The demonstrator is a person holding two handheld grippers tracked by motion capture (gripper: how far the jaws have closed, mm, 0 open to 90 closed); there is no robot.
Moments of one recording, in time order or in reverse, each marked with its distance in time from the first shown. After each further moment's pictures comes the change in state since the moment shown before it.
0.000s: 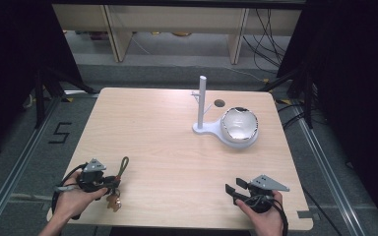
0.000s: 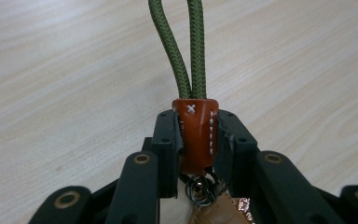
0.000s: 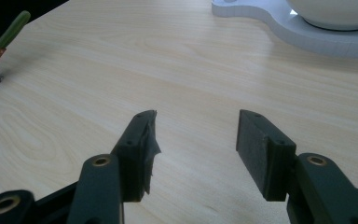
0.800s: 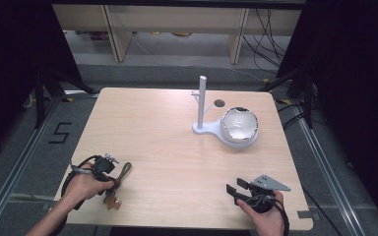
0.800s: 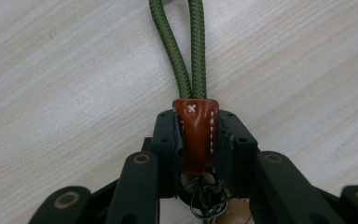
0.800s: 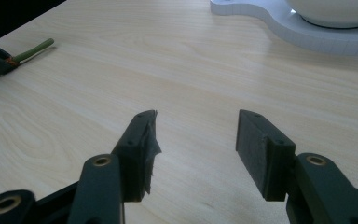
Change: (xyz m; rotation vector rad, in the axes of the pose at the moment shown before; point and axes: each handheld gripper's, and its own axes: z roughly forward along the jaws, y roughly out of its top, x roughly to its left) left arm 0.004 0.032 0.027 0.347 0.048 -0.024; right arm -0.002 0.000 -0.003 0.004 -0.013 -0.008
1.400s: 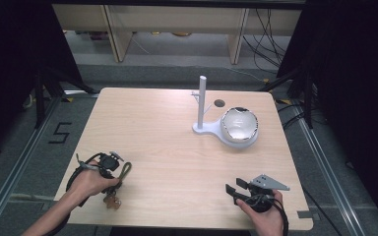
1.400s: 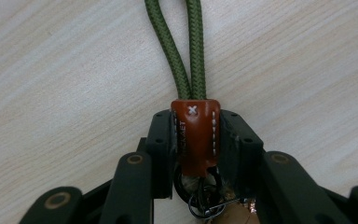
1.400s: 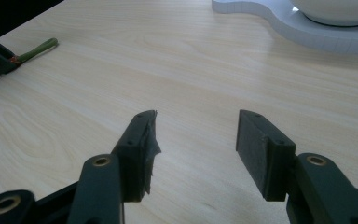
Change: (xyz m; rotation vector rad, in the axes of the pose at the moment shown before) left arm -0.009 0.017 0.004 0.125 0.052 -0.037; right arm 0.000 0.000 0.002 0.018 0.010 0.010
